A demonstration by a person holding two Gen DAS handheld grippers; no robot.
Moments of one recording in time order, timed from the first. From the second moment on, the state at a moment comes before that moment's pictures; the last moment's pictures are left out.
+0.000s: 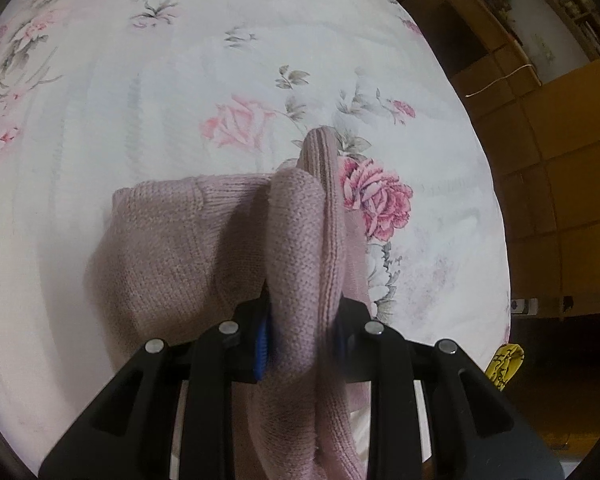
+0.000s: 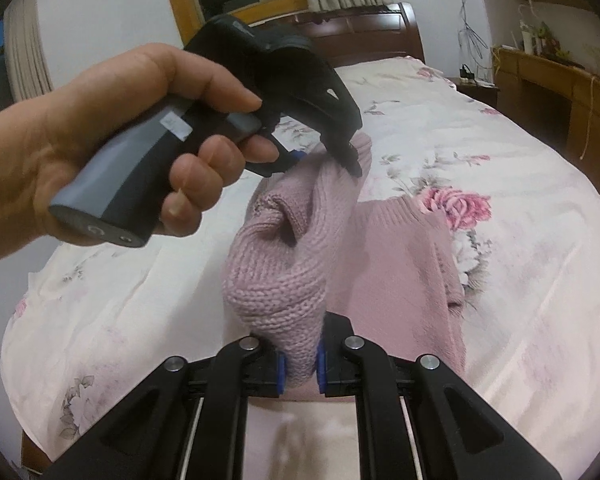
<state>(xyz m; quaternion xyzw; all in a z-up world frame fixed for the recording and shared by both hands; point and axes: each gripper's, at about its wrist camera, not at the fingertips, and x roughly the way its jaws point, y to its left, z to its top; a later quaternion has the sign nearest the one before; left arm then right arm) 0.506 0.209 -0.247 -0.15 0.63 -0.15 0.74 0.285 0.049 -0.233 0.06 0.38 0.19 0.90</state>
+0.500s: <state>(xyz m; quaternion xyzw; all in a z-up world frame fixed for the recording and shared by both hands) 0.500 0.162 -0.267 -0.12 0.62 -0.15 0.76 0.287 0.005 -0.261 0.12 0.40 0.18 0.89</state>
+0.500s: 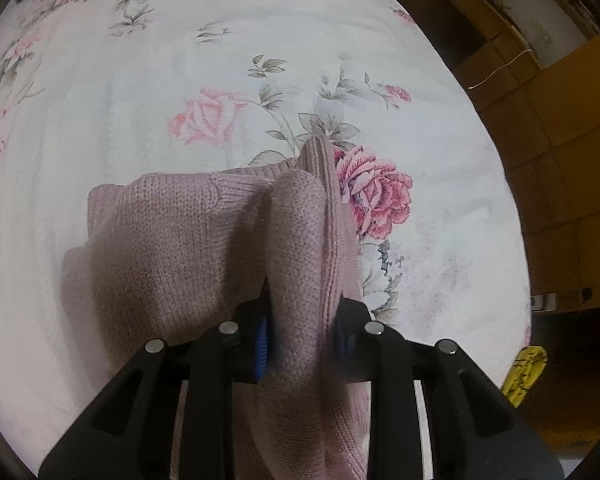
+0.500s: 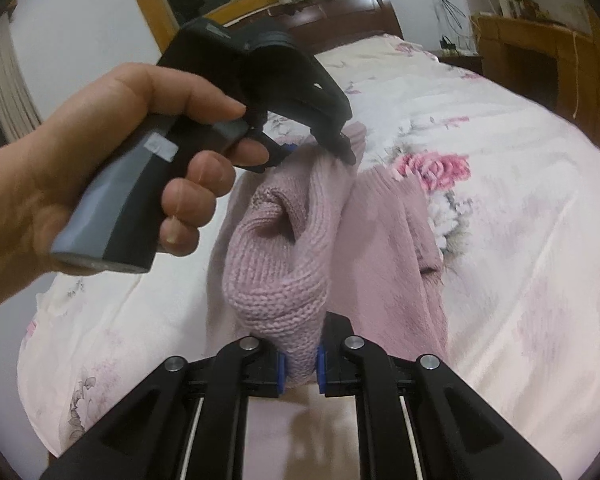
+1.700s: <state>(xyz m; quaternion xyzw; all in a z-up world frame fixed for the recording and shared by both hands) 0.410 0.238 -0.248 -0.27 0.49 -0.22 0.80 0.407 -0.101 -0.333 0.40 0.51 0.34 0.68</state>
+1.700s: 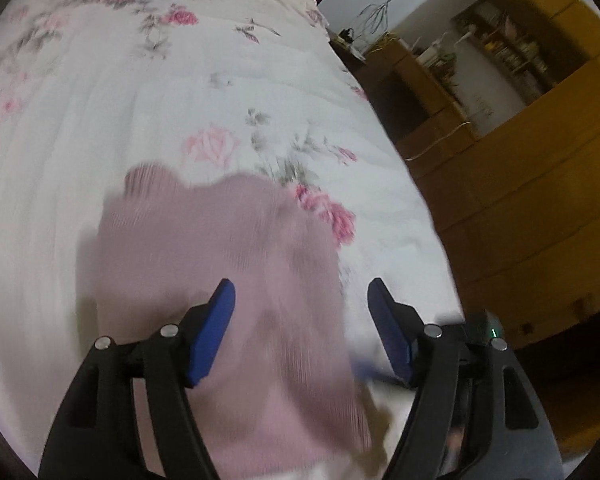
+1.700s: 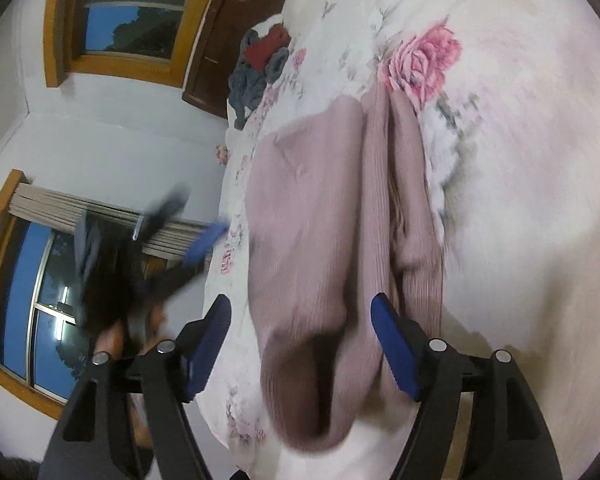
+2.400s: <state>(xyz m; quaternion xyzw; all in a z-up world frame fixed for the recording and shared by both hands) 0.358 0.248 -0.300 -0.35 0.50 -0.28 0.74 0.485 -0.104 -0.347 0.39 0.53 0.31 0.68</state>
